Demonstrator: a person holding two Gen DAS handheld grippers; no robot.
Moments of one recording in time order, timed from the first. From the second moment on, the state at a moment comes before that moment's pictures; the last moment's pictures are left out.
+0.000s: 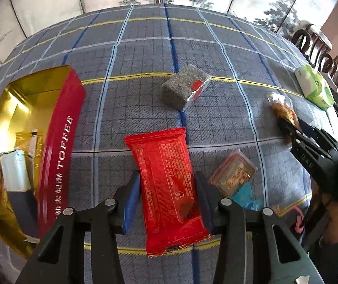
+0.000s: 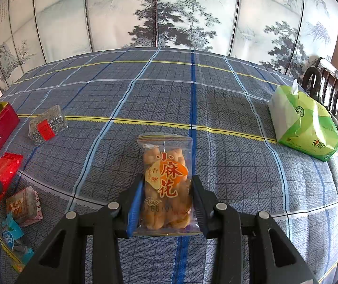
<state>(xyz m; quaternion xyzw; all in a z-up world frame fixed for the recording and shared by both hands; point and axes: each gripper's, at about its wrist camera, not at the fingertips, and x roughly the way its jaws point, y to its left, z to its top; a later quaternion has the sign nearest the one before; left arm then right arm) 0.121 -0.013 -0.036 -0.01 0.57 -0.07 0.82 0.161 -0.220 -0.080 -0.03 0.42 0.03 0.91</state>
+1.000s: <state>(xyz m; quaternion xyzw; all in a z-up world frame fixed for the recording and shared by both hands) 0.085 0.153 0.007 0.04 0.52 0.03 0.85 0.161 -0.221 -0.080 -0.03 0.42 0.03 0.91</state>
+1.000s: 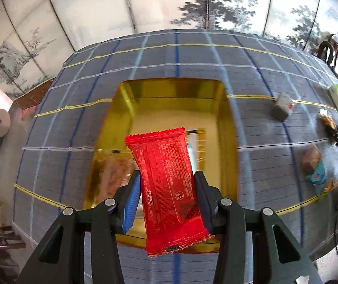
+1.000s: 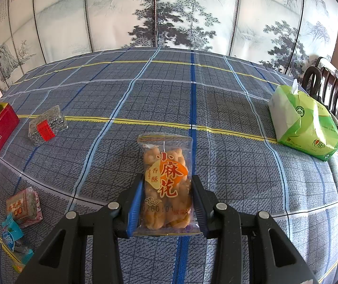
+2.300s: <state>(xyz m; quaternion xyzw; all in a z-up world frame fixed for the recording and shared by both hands) 0.086 0.194 -0.028 0.05 0.53 0.04 0.84 0.161 -0.224 -0.079 -0.03 0.42 0.03 0.91</state>
